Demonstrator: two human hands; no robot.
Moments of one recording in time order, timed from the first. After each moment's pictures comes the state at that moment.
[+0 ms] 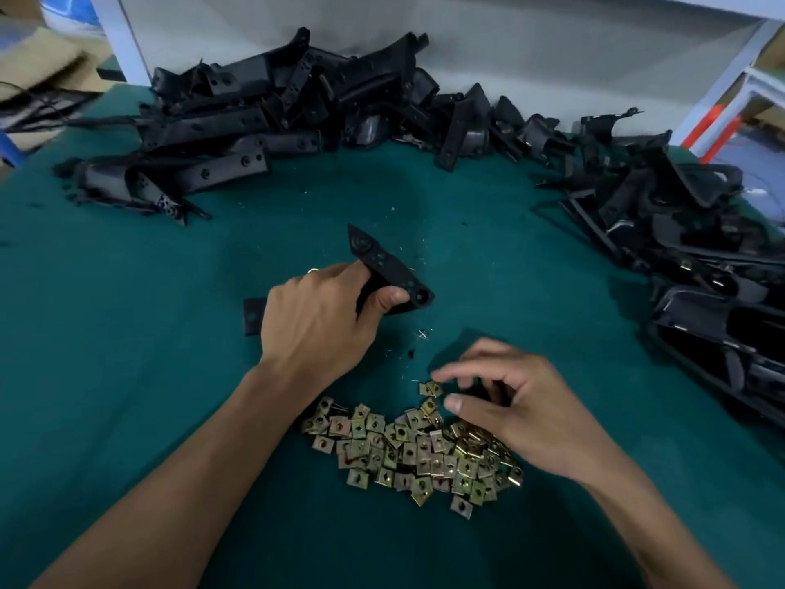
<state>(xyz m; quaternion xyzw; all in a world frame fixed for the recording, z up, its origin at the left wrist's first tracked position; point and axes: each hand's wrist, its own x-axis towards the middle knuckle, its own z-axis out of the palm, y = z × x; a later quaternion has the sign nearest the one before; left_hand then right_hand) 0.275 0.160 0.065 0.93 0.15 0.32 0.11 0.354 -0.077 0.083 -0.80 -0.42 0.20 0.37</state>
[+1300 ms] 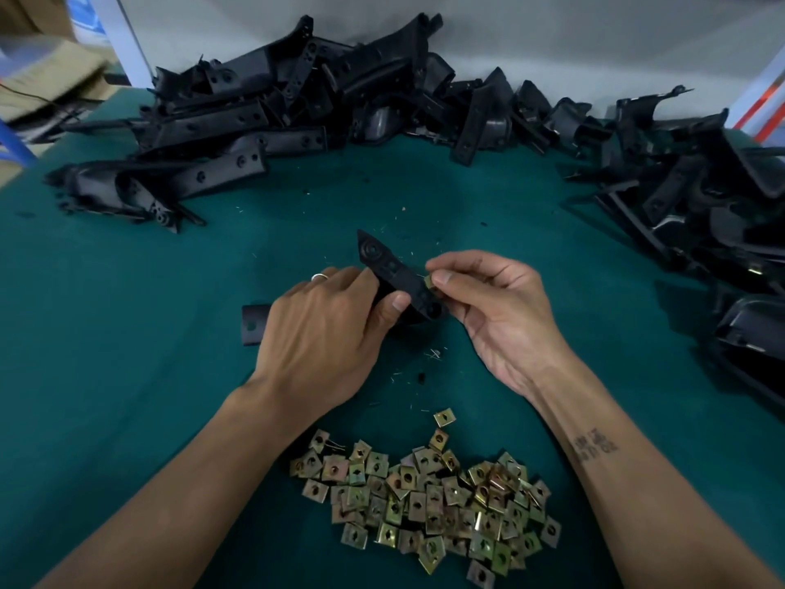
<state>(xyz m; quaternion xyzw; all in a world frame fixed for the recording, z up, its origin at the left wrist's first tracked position) 0.284 0.161 0.066 0.95 0.13 0.25 0.10 0.415 0.016 0.070 -0.52 -0.22 0.31 0.76</state>
